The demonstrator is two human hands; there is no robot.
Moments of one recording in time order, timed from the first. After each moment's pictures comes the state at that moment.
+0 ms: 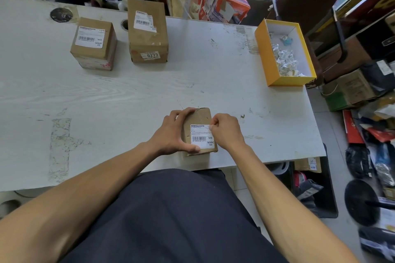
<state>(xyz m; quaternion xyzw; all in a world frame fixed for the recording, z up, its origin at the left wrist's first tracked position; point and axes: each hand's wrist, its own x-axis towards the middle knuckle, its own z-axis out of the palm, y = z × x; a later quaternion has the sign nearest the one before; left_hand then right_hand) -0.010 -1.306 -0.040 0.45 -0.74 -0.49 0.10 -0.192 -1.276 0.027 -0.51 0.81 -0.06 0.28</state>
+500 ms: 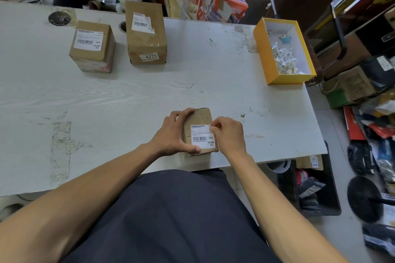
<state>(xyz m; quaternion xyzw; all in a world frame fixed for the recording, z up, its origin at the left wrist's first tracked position) -0.010 -1.305 -0.040 0.45 -0.74 -0.49 0.11 -0.193 -1.257 0.017 -0.53 0.81 -0.14 0.22</state>
